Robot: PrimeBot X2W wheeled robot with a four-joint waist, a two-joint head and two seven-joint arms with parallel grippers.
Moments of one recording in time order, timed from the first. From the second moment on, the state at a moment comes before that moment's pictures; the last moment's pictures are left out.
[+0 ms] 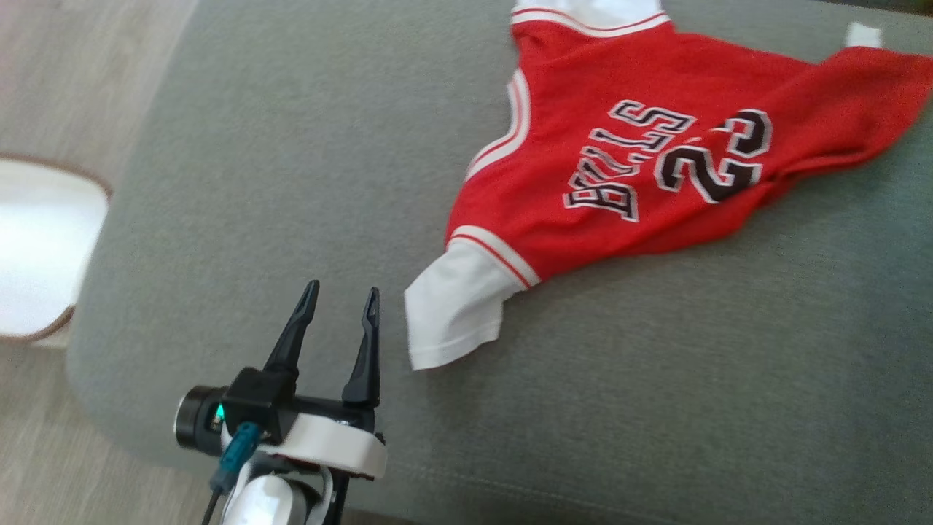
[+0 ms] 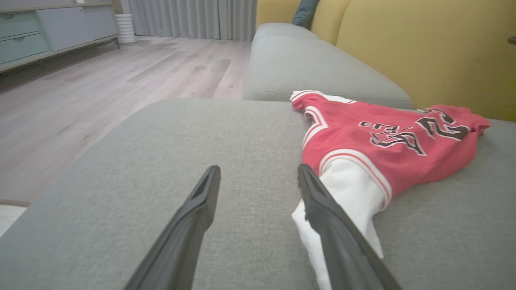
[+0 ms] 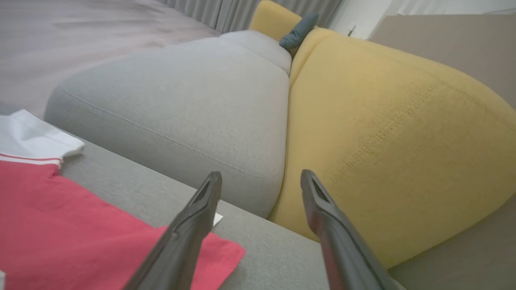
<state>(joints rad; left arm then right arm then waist) -0.02 0.05 -0.33 0.06 -0.13 0.08 -0.25 -1.01 -0.48 0.01 1.06 -0.22 0.12 -0.12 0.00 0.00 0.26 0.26</state>
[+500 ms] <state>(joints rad) 0.01 0.05 -0.31 0.06 -0.12 0.07 -0.25 -0.67 -0.26 0.33 0.89 0.18 0.12 -0.23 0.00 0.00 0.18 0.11</state>
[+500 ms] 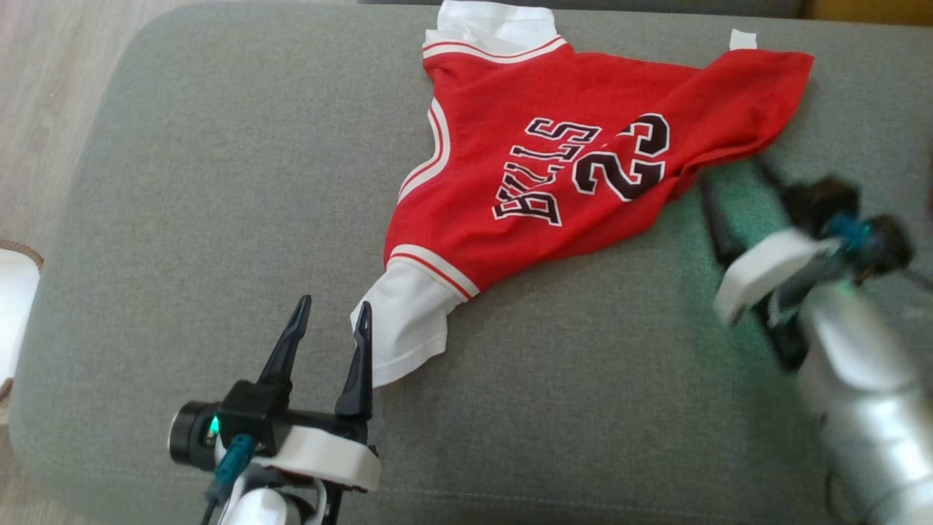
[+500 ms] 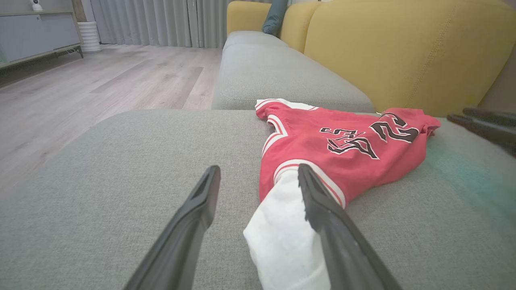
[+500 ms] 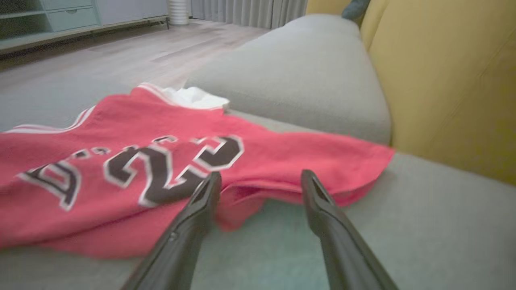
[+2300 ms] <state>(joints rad) -0.02 0.05 -0.31 0.07 -0.12 0.07 -0.25 -0.56 -0.17 0.32 0.88 0.28 0.12 -0.21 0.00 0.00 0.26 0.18</state>
